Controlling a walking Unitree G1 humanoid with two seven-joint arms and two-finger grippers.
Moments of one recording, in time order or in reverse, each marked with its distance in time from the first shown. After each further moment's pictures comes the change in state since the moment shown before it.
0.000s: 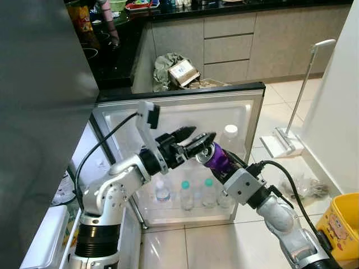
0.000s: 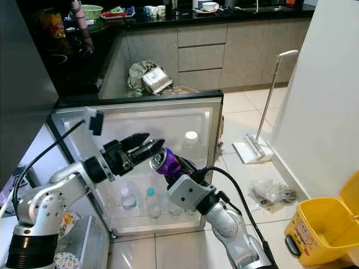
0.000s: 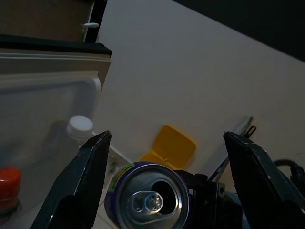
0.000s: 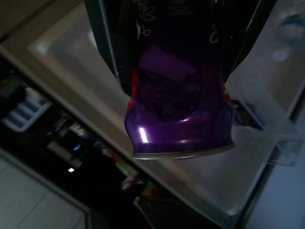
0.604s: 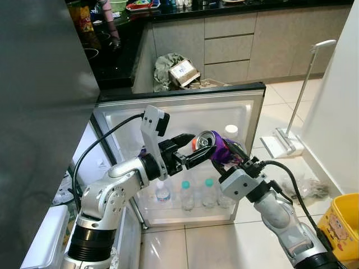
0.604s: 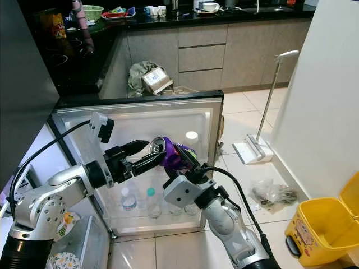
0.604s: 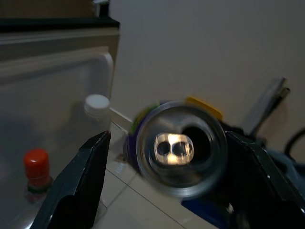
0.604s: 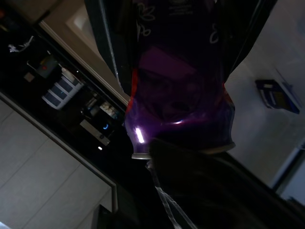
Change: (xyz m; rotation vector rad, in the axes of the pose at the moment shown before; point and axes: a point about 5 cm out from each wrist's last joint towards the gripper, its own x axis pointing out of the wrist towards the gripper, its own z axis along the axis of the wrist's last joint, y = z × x) left arm 0.004 -0.003 -0.013 0.168 0.127 0.061; right arm 0.011 -0.004 0.011 -0.071 -0.079 -0.064
